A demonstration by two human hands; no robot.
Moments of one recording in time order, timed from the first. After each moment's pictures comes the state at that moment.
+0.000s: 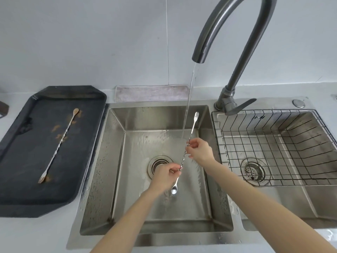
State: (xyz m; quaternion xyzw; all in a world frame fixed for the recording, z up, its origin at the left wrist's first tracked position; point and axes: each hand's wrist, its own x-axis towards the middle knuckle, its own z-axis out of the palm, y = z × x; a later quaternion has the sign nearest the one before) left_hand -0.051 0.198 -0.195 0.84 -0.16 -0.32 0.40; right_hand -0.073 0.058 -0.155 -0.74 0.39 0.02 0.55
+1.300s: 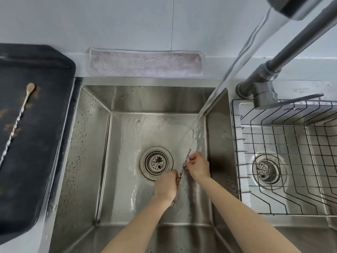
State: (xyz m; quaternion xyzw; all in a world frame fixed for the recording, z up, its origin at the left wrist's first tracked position) left_hand -0.048 0.172 -0.279 0.89 -0.17 -0.39 0.13; right_hand -0.063 0.059 -0.286 -0.72 0.49 0.19 0.46
